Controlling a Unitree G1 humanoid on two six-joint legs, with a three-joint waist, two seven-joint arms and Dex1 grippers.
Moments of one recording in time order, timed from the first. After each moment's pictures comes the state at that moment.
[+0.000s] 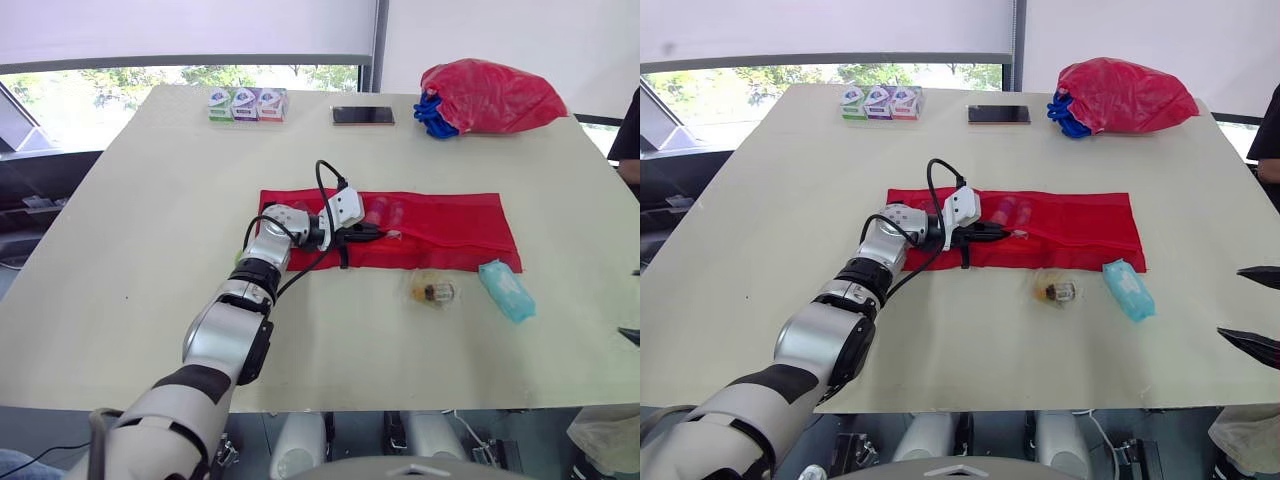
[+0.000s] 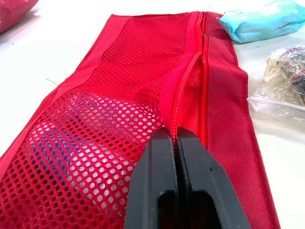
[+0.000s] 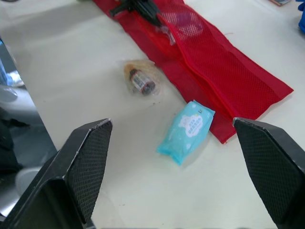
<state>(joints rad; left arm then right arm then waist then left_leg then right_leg) -0.98 0.24 -0.15 1.08 0.01 -0.31 -1.19 0.40 -0.97 -0.92 -0.35 0.65 0.43 1.42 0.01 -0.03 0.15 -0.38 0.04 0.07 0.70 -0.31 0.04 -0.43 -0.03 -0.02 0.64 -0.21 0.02</state>
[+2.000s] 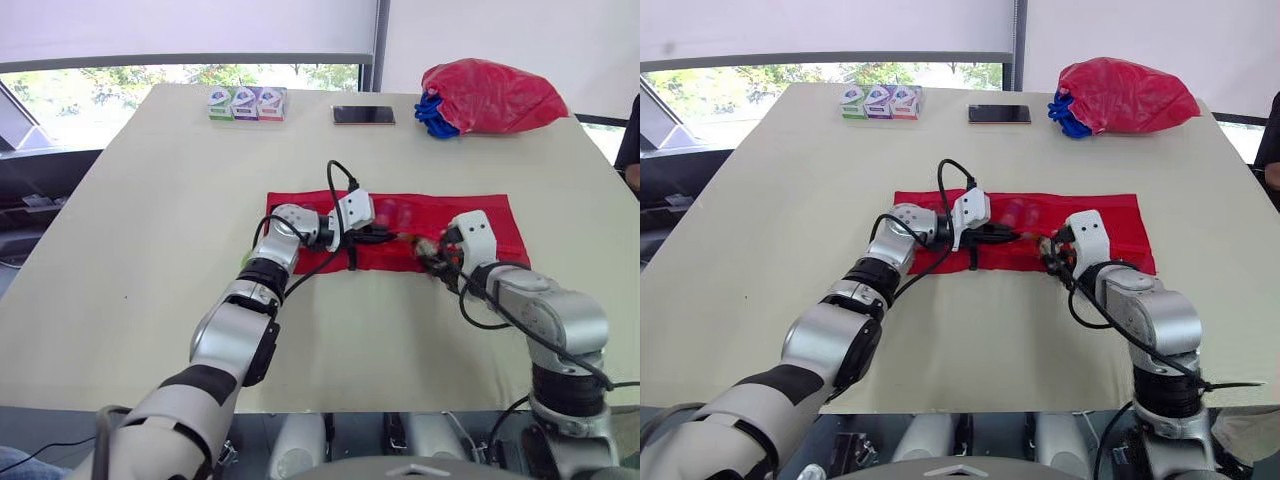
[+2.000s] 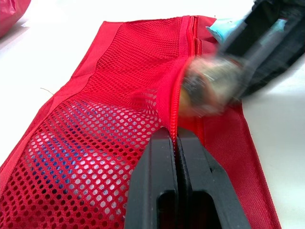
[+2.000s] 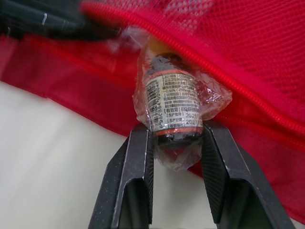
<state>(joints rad) -0.98 0.20 -0.16 1.05 0.03 -0.31 -1.20 -0.37 -0.15 -0.09 -0.48 0.23 1.33 0.26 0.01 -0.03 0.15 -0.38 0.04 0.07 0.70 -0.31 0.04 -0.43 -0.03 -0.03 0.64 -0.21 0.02</state>
